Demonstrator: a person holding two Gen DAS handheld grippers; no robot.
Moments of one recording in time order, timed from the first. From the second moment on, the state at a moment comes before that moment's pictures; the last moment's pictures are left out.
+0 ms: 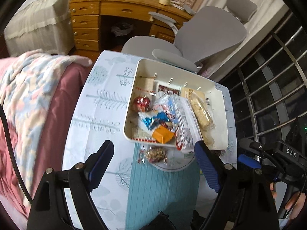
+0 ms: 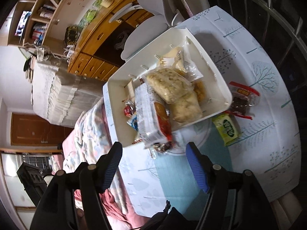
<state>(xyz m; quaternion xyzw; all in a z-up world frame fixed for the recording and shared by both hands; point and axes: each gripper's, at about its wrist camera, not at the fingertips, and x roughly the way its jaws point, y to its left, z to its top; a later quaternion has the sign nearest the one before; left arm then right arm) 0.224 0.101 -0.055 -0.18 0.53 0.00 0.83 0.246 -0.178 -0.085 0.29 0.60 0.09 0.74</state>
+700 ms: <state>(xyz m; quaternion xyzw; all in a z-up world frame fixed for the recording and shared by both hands) 0.150 0.040 -0.117 -0.21 0.56 0.07 0.80 0.203 -0.226 -0.132 0.14 0.62 0.12 0.77</state>
